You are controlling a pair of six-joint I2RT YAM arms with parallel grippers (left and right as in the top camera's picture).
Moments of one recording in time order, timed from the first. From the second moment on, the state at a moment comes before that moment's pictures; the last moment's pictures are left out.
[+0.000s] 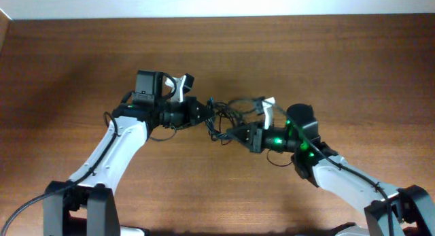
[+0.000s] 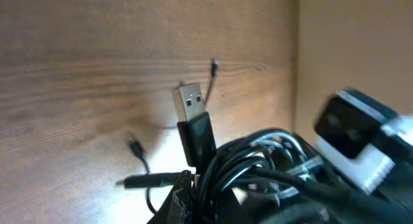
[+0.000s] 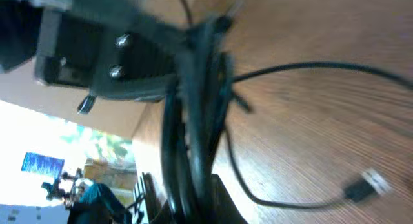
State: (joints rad) left arm -0.13 1.58 1.01 -0.44 0.88 -0.43; right arm 0.37 1.48 0.55 0.47 -0.86 0.65
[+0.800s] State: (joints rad) left arm -0.08 1.58 1.03 -0.43 0.68 -0.82; right arm 0.26 1.47 0.51 0.29 -1.00 0.79
